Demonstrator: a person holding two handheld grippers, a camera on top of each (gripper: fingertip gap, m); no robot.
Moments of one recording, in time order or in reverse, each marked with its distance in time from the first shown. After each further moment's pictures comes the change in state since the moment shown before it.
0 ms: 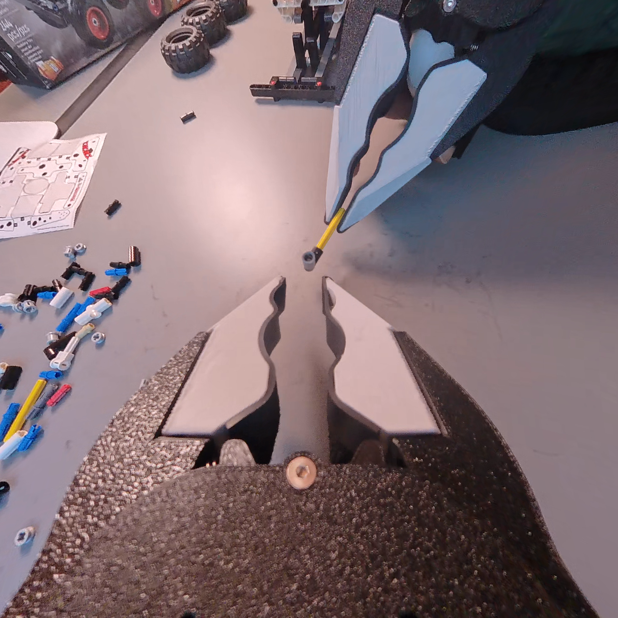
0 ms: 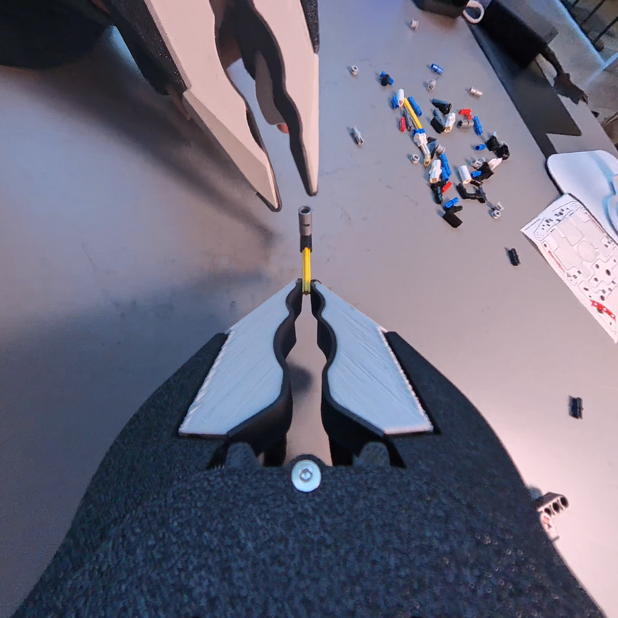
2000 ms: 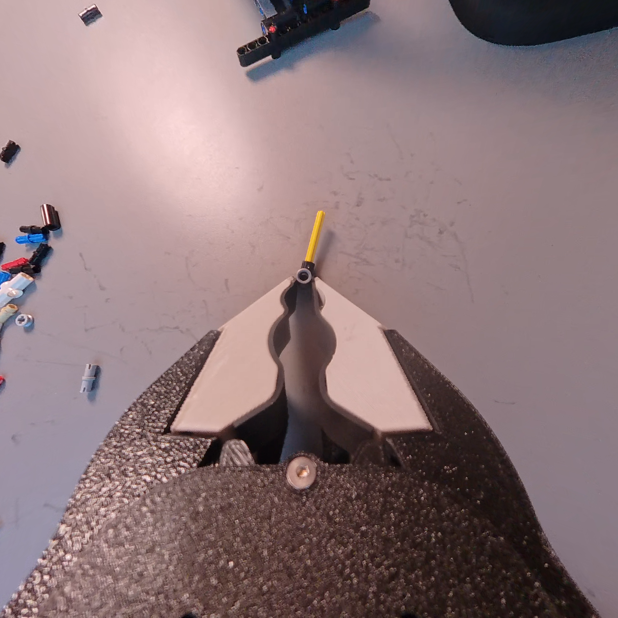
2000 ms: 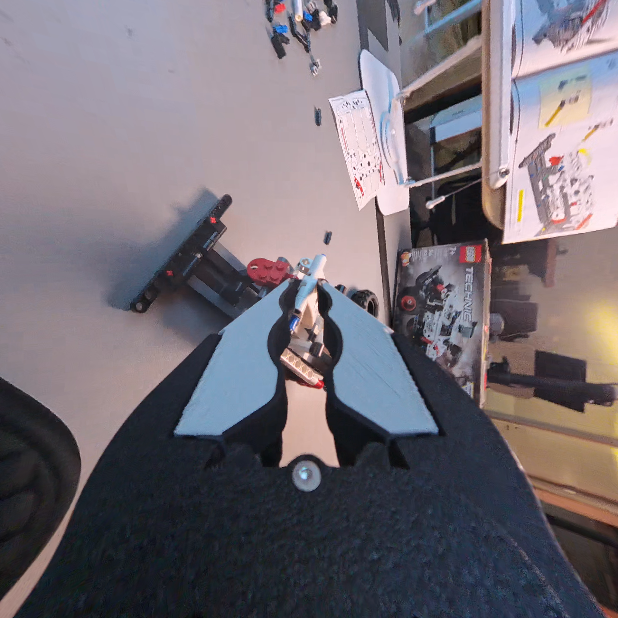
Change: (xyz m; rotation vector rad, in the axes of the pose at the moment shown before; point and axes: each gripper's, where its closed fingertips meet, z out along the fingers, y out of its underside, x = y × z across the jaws) left arm 0.023 0.029 0.001 -0.192 0.108 0.006; right arm 0.100 0.056 -0.131 -0.334 0.468 -0.437
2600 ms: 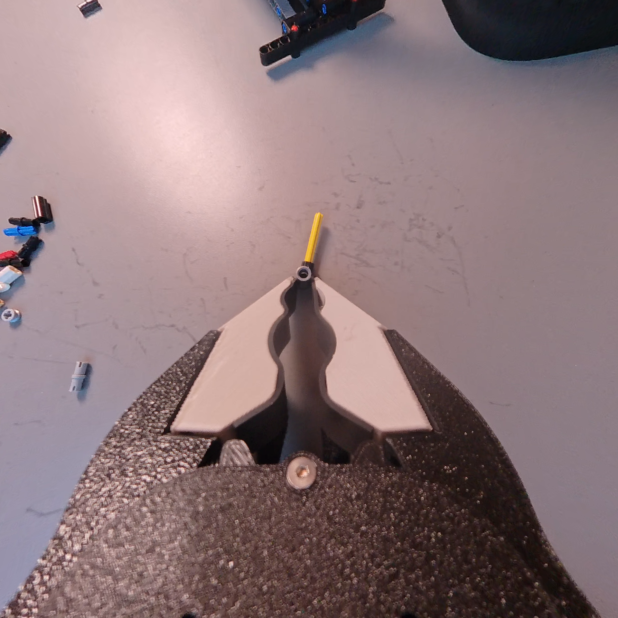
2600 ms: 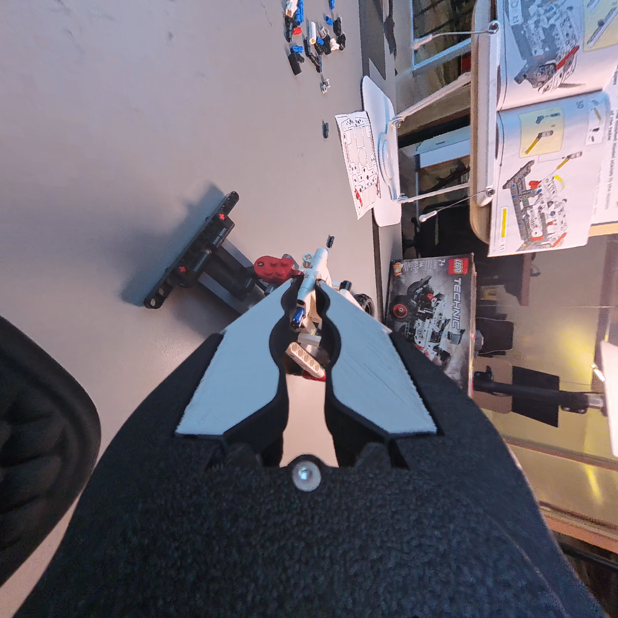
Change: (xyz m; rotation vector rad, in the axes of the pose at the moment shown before) left arm 0.000 0.000 0.000 0.014 0.019 -0.035; right arm -0.012 0.002 -0.014 0.053 0.030 -0.059
